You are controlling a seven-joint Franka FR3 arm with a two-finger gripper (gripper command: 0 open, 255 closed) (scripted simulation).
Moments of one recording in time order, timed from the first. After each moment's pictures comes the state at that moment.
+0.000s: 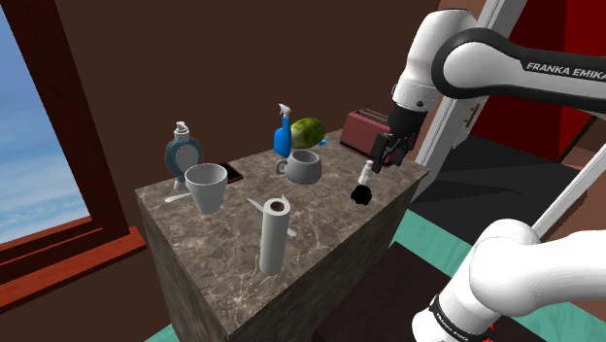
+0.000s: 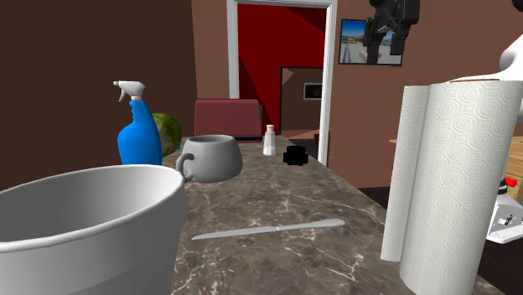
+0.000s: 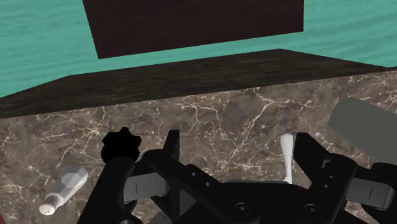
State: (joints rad) arm 0.01 -0.82 0.02 -2.44 0.03 1.63 0.17
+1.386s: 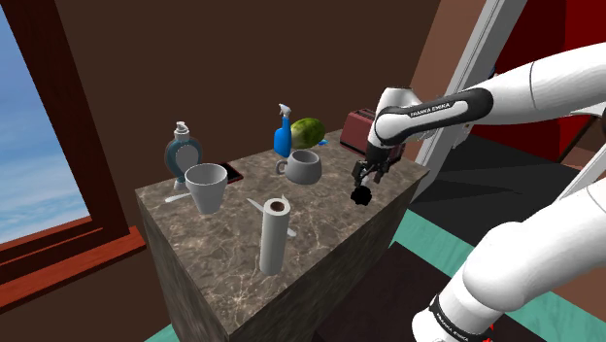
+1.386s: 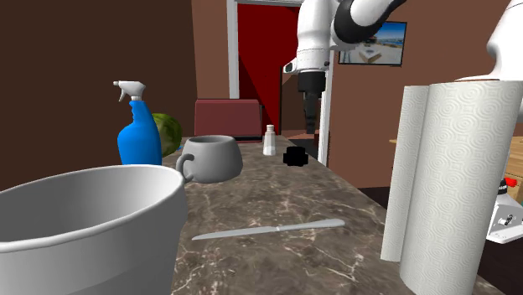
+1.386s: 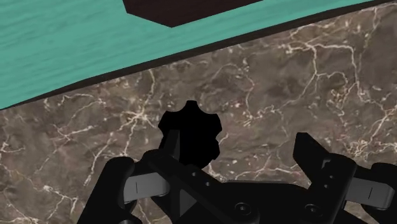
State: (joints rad) arm -0.13 -0.34 -0.20 -2.52 -0.08 2.18 0.02
